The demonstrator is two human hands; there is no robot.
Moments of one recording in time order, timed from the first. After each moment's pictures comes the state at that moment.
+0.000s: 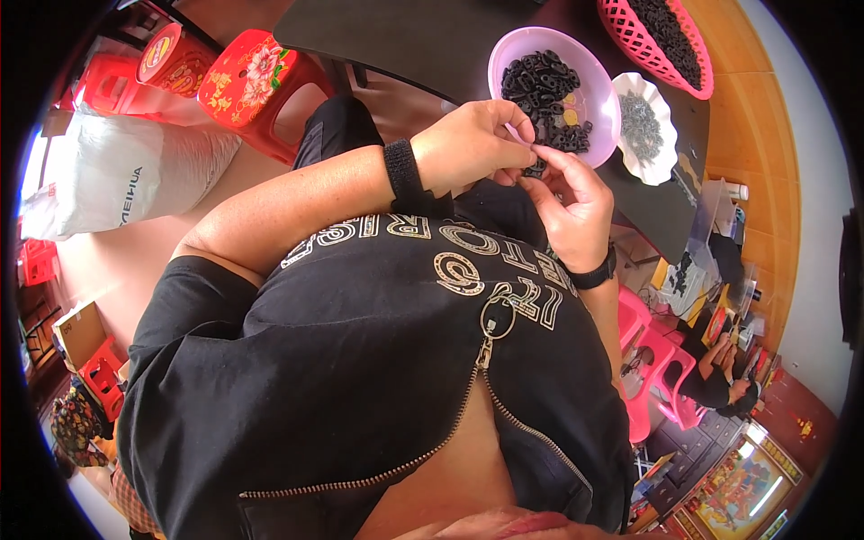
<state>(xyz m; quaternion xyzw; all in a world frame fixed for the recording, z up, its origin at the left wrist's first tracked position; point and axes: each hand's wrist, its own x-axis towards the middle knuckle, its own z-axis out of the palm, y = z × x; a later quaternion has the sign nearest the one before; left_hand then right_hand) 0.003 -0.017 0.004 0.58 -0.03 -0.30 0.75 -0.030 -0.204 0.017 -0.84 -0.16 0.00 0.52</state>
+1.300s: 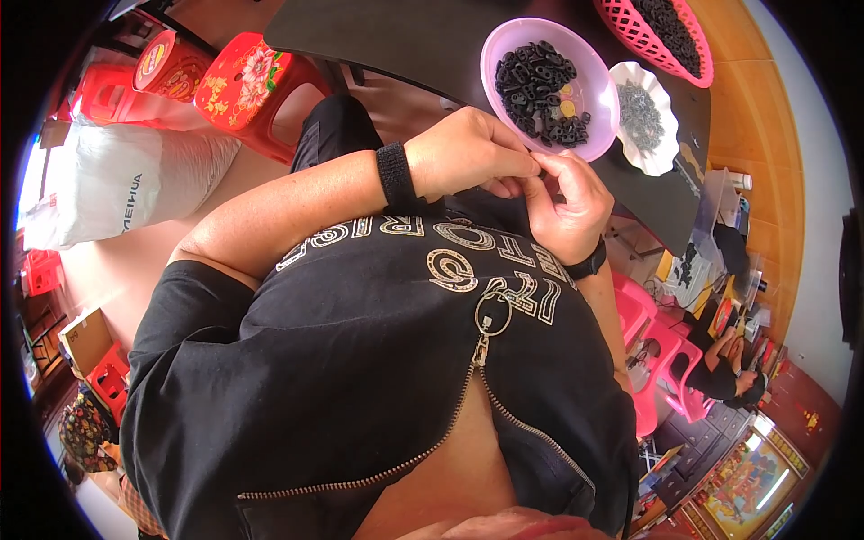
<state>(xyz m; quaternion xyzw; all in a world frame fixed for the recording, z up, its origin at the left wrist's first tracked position) -0.006 -0.016 0.022 0.57 -0.02 -0.37 0.73 -0.030 -0.199 0.015 -0.86 -0.27 -0.17 0.39</state>
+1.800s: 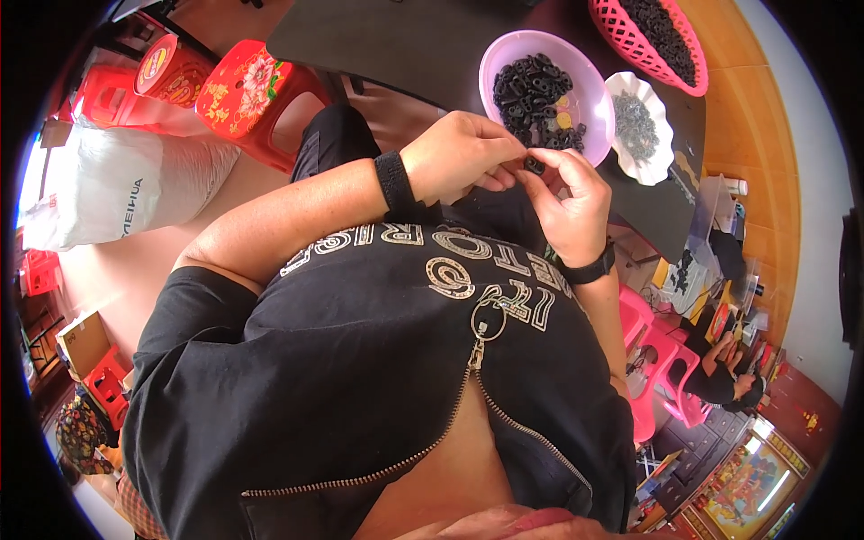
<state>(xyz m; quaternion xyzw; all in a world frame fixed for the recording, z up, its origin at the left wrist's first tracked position) 0.002 -0.018 0.011 0.57 0.03 -0.33 0.75 -0.018 -0.203 0.021 -0.88 -0.21 -0.13 0.41</state>
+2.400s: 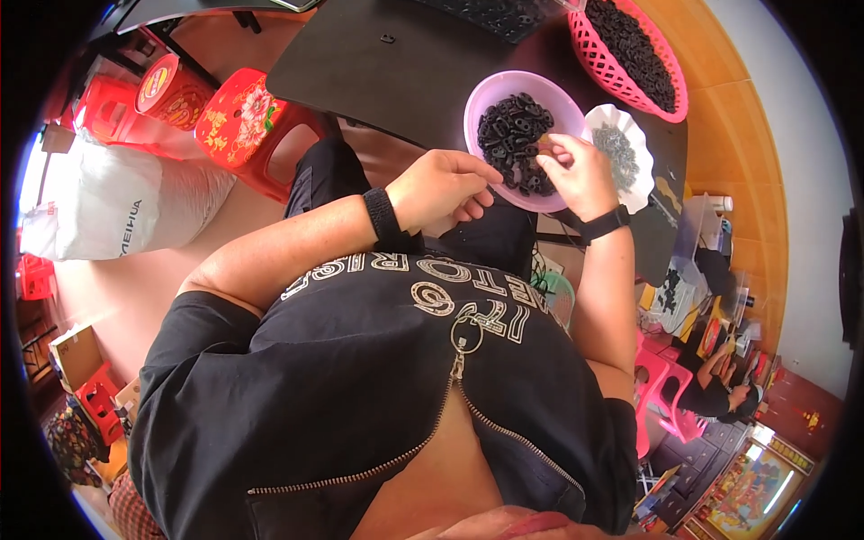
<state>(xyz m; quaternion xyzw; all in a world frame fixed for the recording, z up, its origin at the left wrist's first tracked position) 0.011 -0.014 -0.002 0.56 0.06 -0.33 0.75 0.072 -0.254 0.008 -0.96 -0.15 0.00 0.25</state>
